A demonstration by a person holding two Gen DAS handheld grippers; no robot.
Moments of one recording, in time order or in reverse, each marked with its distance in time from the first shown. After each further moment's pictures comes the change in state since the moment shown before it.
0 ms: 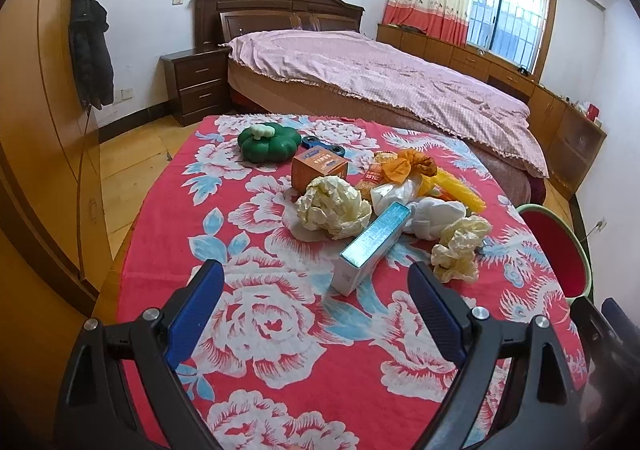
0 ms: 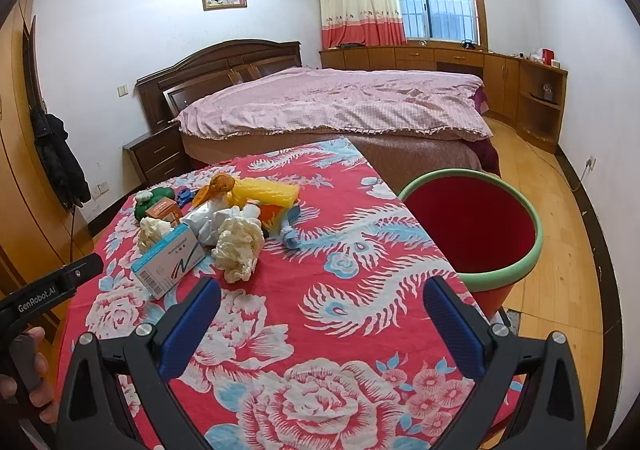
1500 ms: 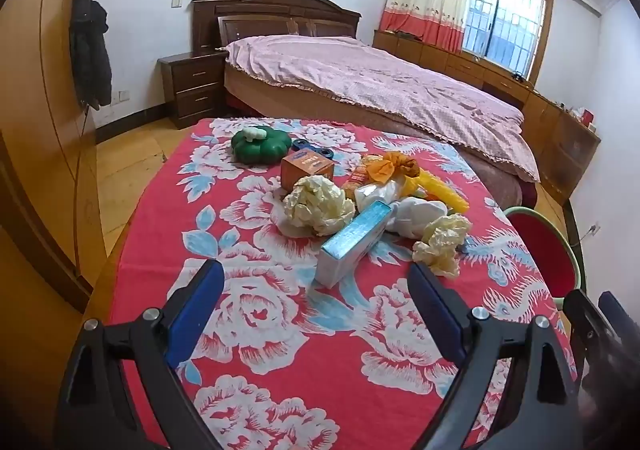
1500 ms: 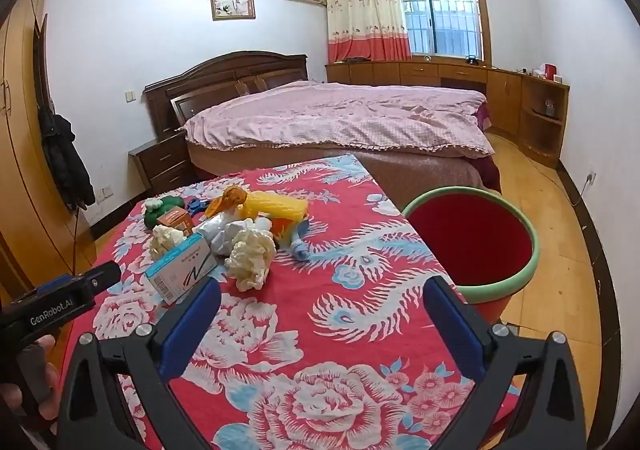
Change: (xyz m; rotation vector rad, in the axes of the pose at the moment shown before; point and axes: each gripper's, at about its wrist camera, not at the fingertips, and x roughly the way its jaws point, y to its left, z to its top) left arm -0.017 -0.008 -0.008 -0.021 -0.028 -0.015; right arm -0.025 0.009 0.003 -0.030 -0.062 0.006
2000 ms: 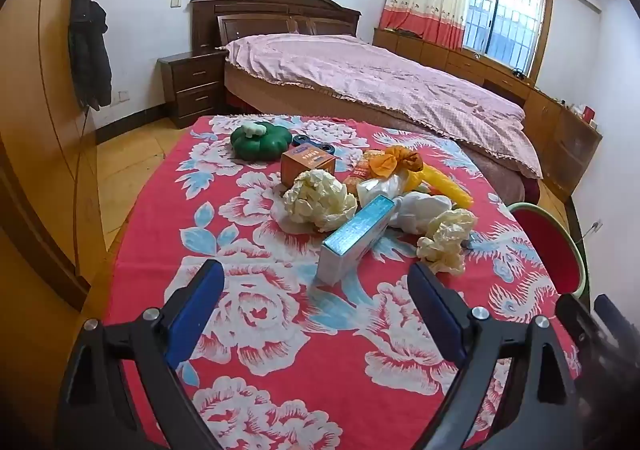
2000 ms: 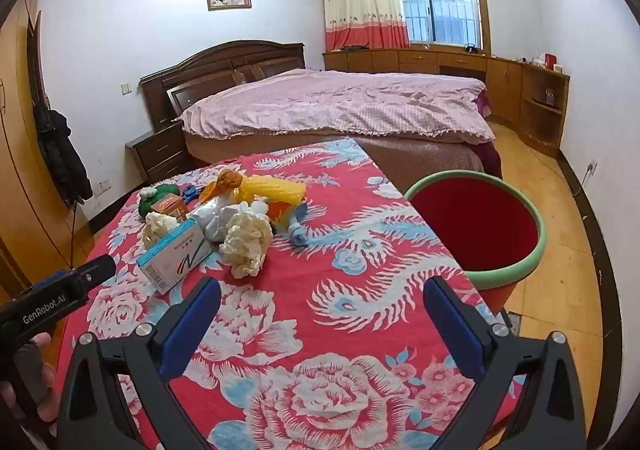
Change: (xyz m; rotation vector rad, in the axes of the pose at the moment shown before) left arm 0.008 -0.002 -0.006 0.009 -0.003 -0.008; right arm 0.020 0.001 -0.008 0.008 0.061 -0.012
